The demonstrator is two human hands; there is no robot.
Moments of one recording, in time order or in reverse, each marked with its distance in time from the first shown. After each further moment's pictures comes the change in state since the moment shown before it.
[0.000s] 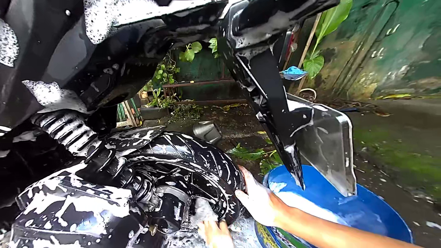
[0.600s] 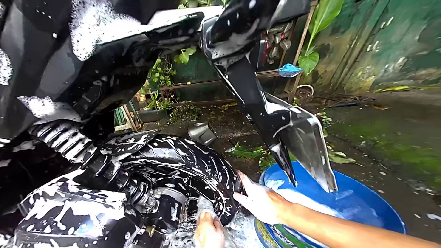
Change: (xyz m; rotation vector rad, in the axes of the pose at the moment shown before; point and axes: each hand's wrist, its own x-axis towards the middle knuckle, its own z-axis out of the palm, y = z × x) left_hand 0.024 0.005 -0.034 0.291 -0.330 -0.067; right_hand -0.005 0.009 -0.016 -0.099 -0.180 0.052
